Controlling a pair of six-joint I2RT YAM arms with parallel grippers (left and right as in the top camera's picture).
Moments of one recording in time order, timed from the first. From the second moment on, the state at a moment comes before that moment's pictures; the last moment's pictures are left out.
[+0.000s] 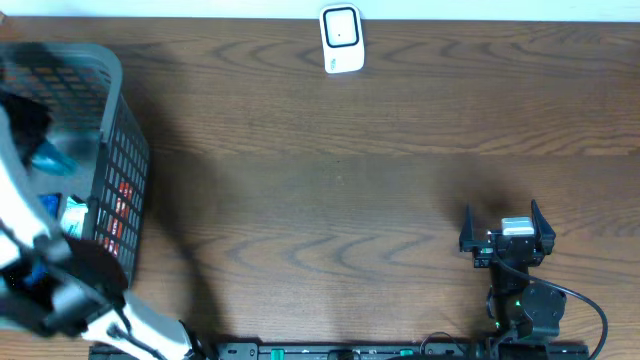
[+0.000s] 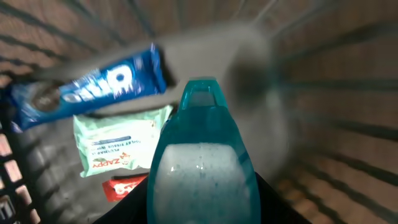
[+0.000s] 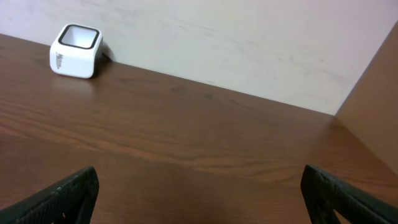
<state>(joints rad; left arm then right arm) 0.57 1.85 2.01 -1.36 -0.16 -0.71 -0.05 0.01 0.01 -0.07 -0.02 -0.23</state>
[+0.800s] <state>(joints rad) 0.08 1.41 2.08 -1.37 0.24 -0.72 -0.05 0.01 0.01 -0.07 -0.02 -0.23</state>
